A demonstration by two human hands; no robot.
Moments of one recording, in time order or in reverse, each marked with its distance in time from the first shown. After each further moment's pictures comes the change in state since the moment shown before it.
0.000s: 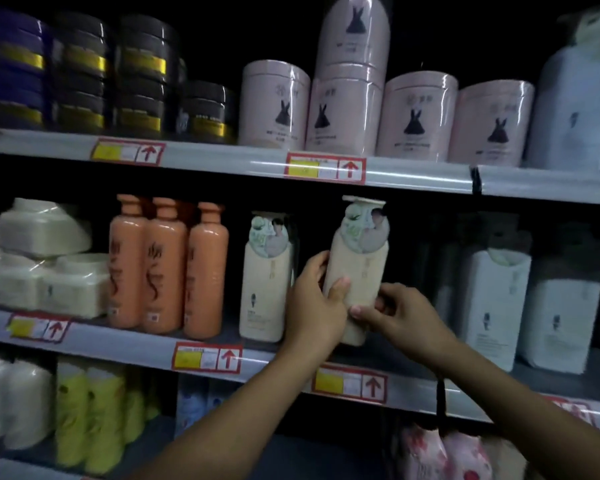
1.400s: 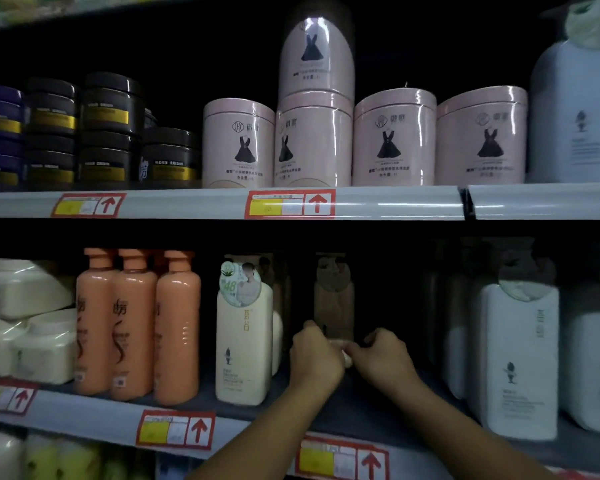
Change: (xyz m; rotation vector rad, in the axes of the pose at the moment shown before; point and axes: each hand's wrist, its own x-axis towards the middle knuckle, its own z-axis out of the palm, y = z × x) left_hand 0.055 -0.056 0.056 0.538 -0.035 -0.305; right_hand 0.070 0.054 0.049 0.068 0.094 0.358
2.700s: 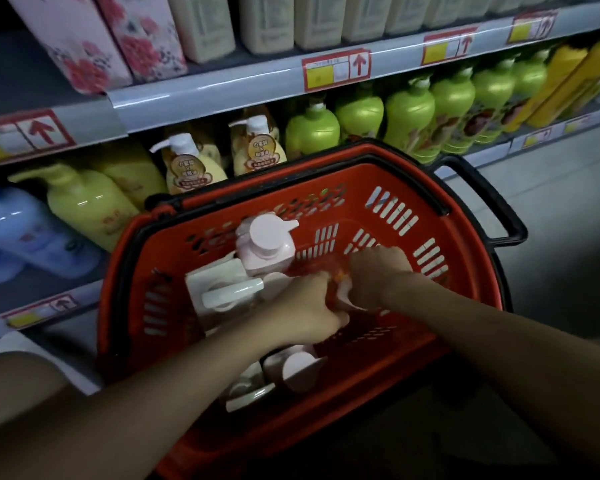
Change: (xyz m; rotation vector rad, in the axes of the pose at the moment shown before) left_hand -0.488 -0.159 0.253 0.142 -1.461 0.072; right_hand -0.423 0.423 -0.072 -1.061 -0.801 0.456
